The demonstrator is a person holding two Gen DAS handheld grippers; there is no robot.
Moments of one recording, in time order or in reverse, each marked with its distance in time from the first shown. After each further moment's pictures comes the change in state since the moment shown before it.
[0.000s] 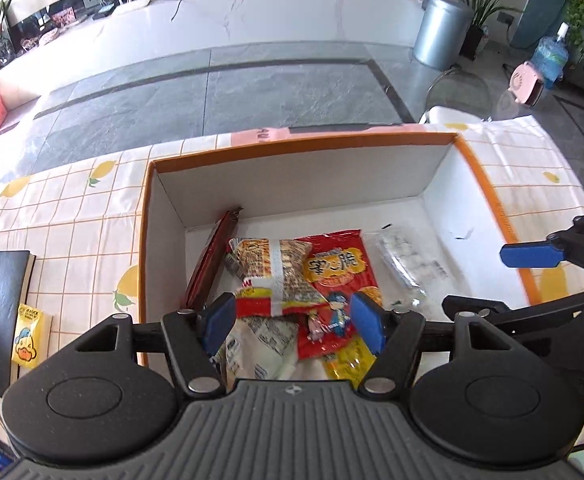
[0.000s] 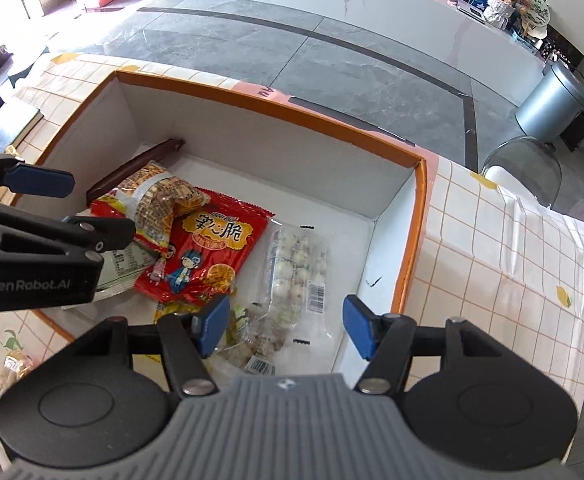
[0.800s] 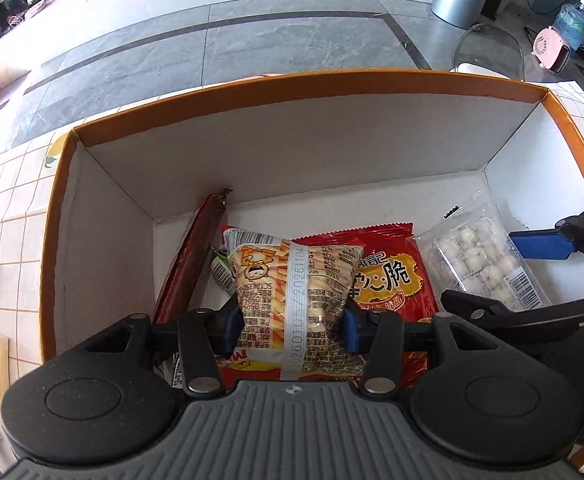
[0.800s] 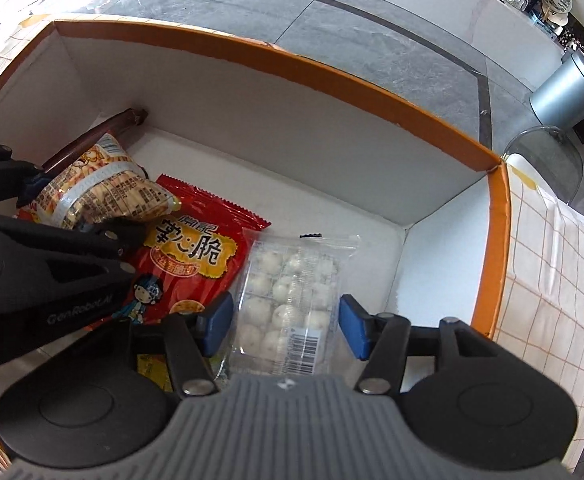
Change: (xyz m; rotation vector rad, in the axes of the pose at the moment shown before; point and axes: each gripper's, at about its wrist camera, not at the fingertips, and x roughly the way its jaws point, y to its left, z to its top) left arm 0.113 0.007 0.024 0.012 0.146 0.038; right arm 0.109 0.008 0.041 -0.056 0.131 -0.041
